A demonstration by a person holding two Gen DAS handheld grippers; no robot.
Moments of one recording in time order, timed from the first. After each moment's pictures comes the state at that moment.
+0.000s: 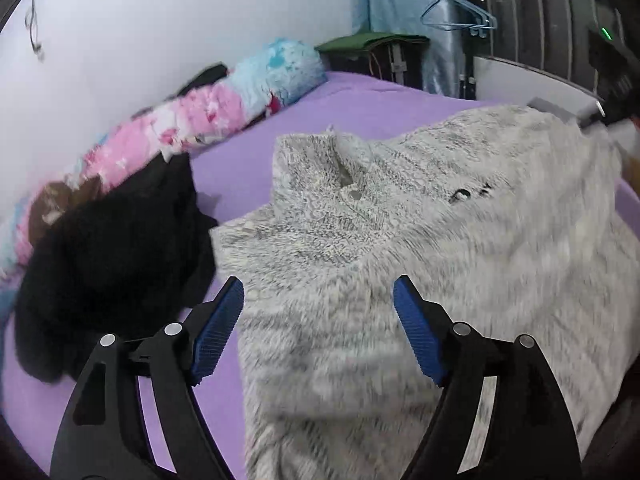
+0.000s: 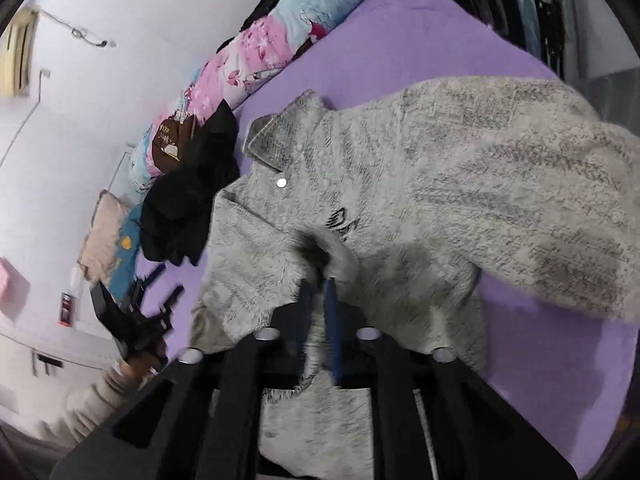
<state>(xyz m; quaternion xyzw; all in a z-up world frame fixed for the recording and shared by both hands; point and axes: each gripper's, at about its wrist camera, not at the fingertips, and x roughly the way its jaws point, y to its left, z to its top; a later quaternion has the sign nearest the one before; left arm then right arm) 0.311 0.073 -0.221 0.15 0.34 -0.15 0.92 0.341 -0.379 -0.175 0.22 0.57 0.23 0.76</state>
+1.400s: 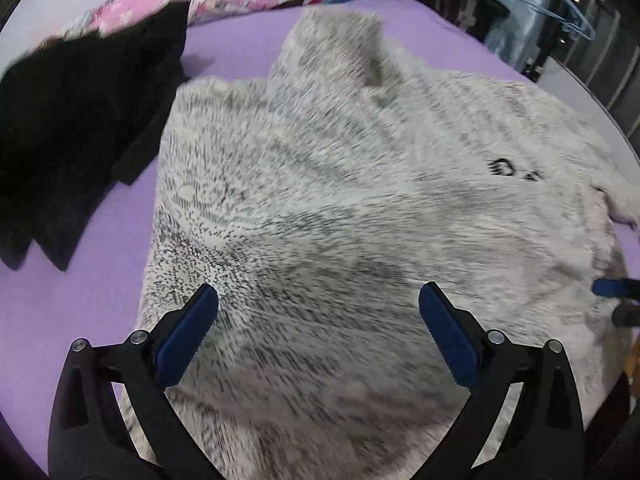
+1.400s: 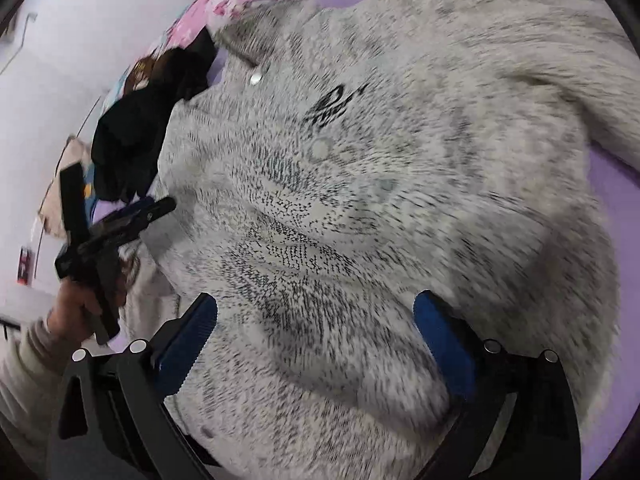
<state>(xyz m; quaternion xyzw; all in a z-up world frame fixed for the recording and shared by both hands) 0.345 0.058 -0.285 0.02 0.50 -0.08 0.86 0.294 -0.300 -0.251 0.15 0.59 0.22 0.76</state>
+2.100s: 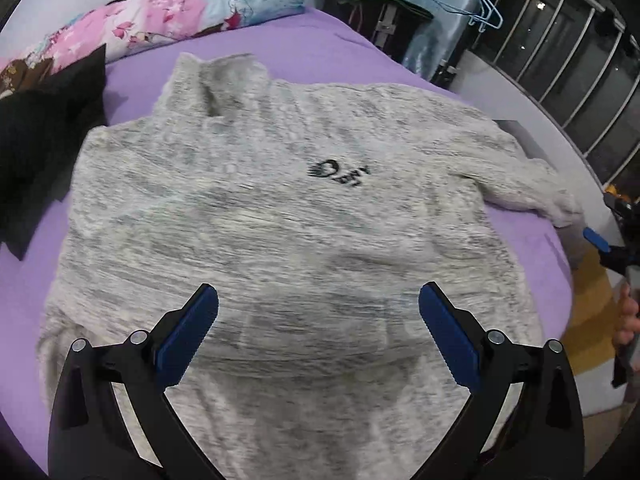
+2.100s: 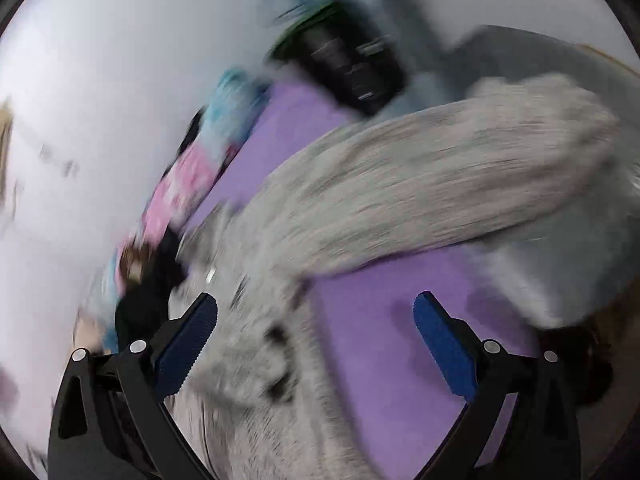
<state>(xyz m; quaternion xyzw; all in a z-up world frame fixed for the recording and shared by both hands) 0.284 -0.072 -0.233 -0.02 0.48 -0.16 0.86 0.228 -0.560 -0.170 0.37 0.39 0.04 0.84</state>
